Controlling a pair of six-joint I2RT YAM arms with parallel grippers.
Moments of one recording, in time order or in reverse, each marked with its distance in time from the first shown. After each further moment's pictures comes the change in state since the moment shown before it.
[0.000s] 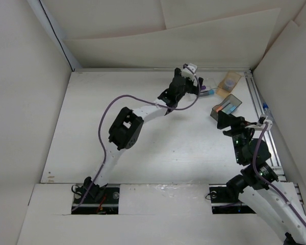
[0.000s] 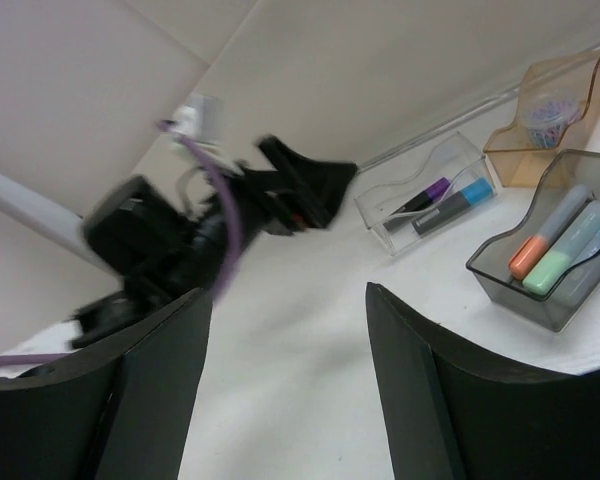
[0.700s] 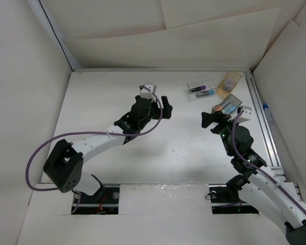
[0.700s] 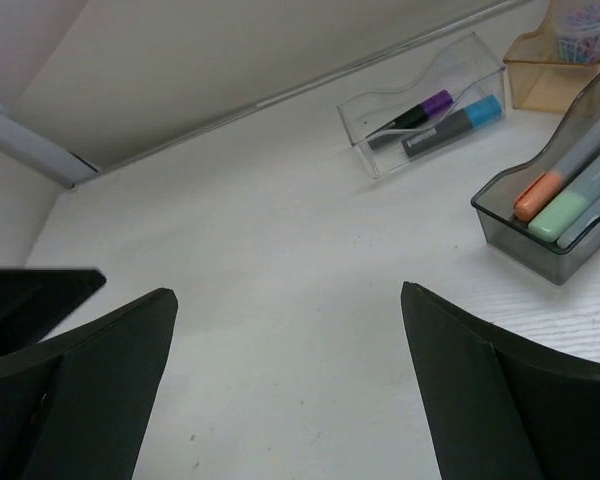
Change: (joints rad) left arm -0.008 -0.995 -0.983 -0.190 -0.117 -0.410; right arm -0.004 0.238 0.002 0.014 -0.085 -0.018
